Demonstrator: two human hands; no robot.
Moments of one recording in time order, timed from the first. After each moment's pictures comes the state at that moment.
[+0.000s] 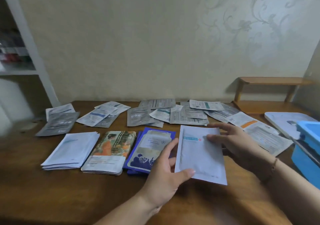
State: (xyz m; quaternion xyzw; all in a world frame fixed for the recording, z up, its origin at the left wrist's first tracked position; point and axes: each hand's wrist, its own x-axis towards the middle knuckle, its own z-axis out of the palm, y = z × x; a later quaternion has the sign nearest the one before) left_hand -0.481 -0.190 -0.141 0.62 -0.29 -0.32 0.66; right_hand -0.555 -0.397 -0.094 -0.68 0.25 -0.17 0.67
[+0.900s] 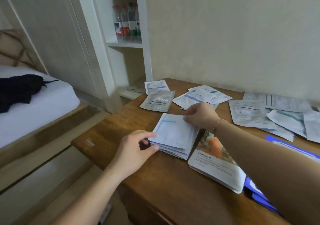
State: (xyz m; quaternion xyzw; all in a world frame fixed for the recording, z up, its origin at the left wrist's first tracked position) left_hand -0.291 0.081 -0.167 0.91 -0.12 0.10 0.38; right_hand -0.205 -0.162 -0.131 -0.95 0.04 -0.03 0.32
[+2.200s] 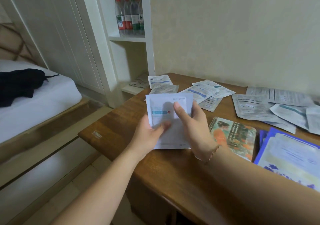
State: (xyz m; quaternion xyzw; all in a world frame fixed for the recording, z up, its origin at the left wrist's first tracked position) left_hand -0.276 0.059 -0.163 0.72 -0.12 0.03 0.69; right_hand -0.292 -0.082 -0.138 -0.63 -0.03 -0.14 0.77
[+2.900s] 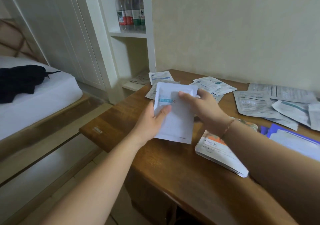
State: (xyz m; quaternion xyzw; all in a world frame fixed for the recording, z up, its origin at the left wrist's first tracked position) left_hand -0.258 0.055 -0.148 0.78 -0.11 0.00 0.62; right_hand -0.267 -0.117 -0.111 -0.72 -0.01 -0.04 0.69
